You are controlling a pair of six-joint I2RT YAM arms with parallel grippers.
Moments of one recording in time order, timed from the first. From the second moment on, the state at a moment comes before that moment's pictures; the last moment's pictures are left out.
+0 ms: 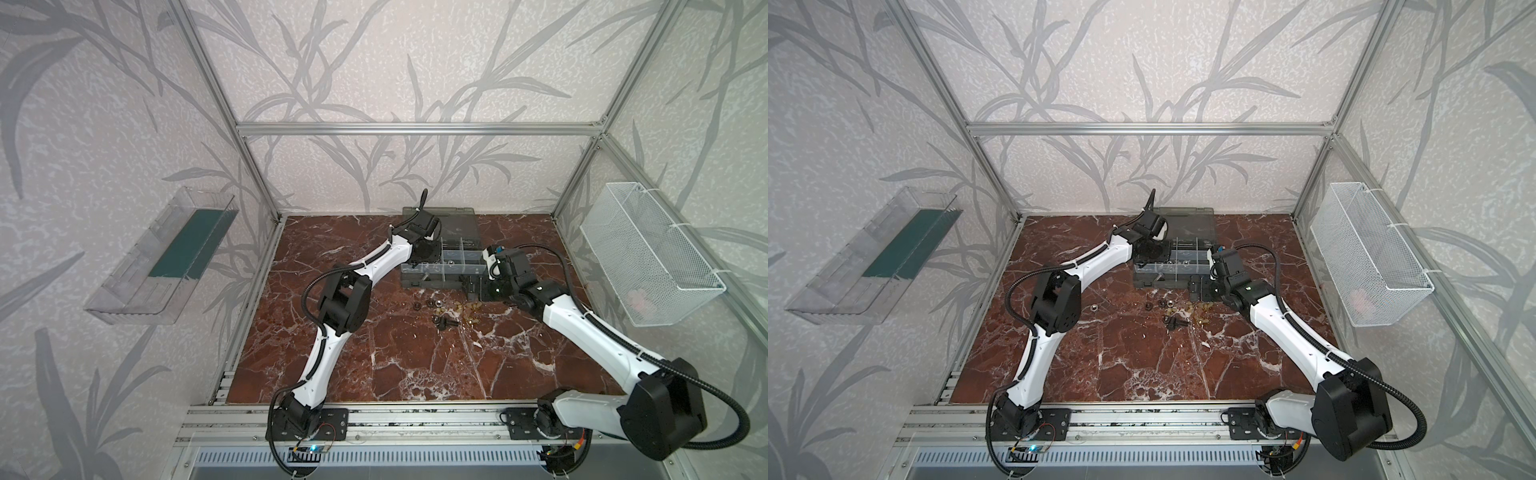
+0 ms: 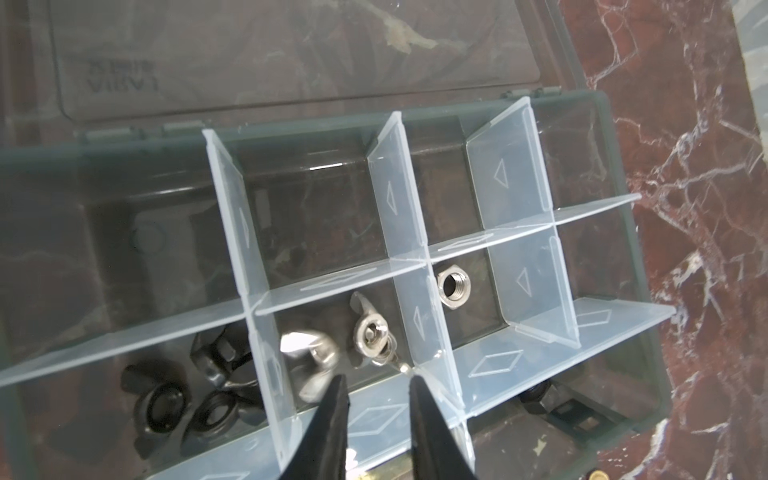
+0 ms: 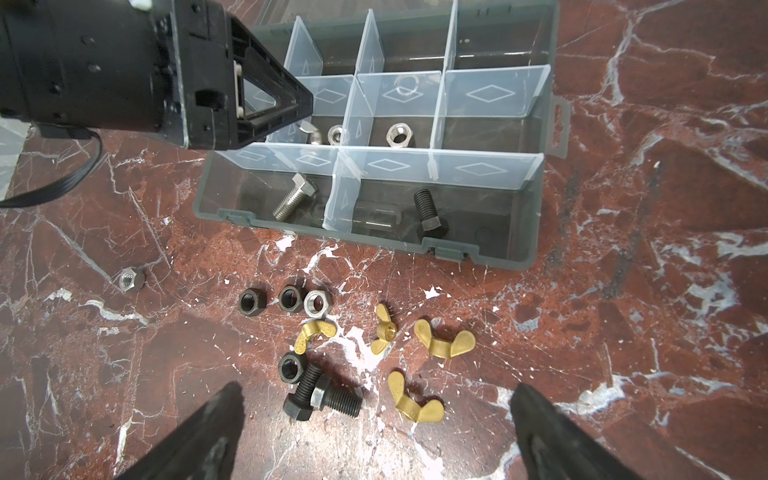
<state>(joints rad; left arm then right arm) -0.59 2.34 2.05 -0.66 0.09 -0.42 0.41 1.27 0.93 -0.50 -0.06 0.37</state>
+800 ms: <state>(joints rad) -0.57 1.96 1.86 -0.74 0.02 -0.37 0.43 1.30 0.93 -0.49 -0.08 0.37</state>
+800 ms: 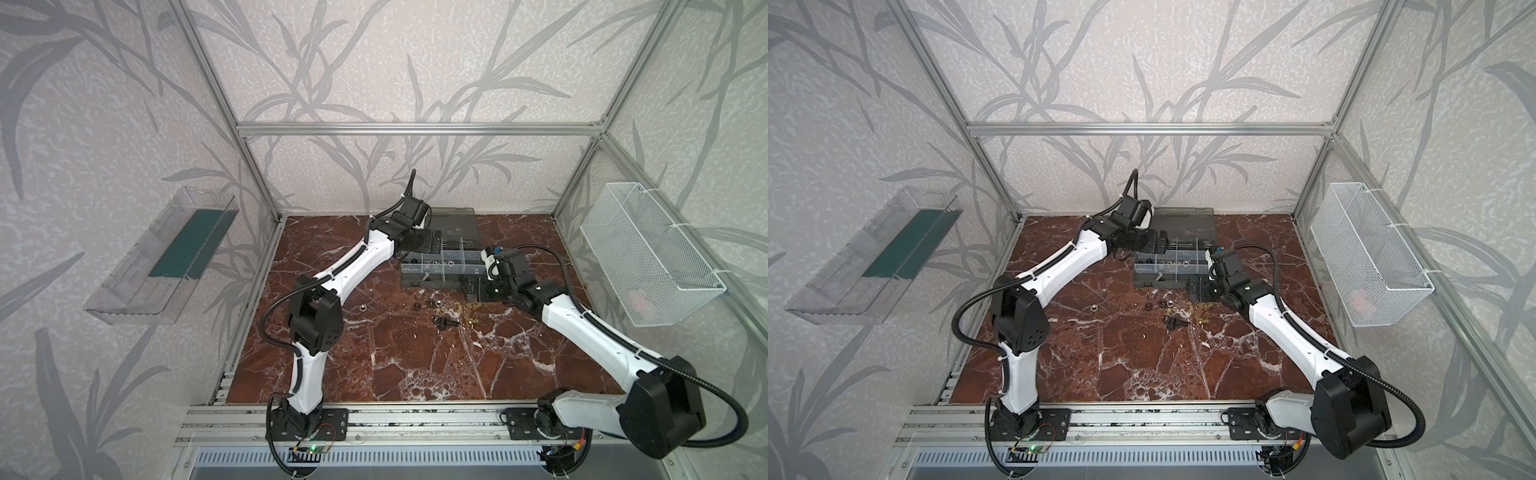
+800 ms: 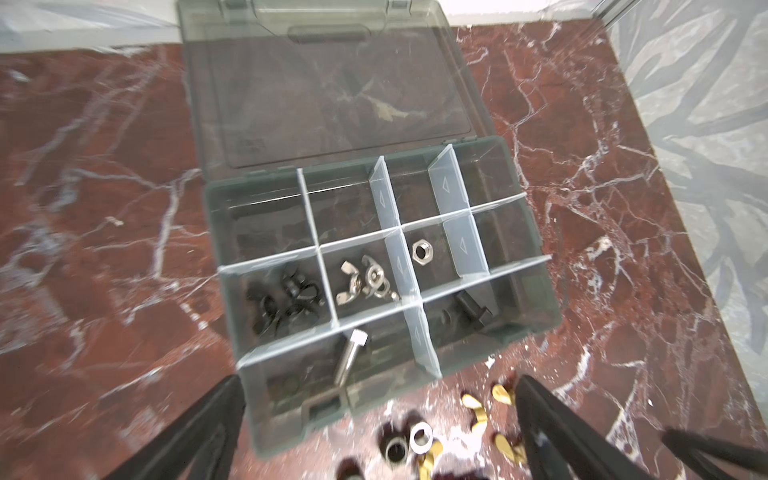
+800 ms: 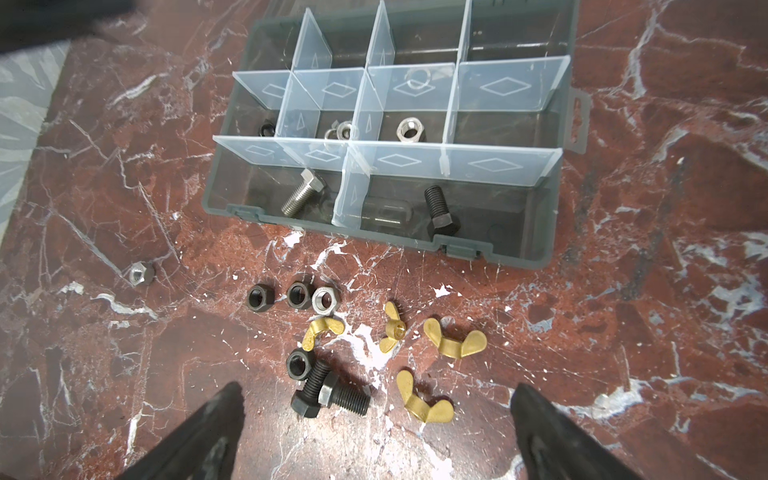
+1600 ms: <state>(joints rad) -0.47 1.47 1.07 -0.48 0.17 -0.58 0.62 1.72 1.05 -0.42 0.04 0.36</state>
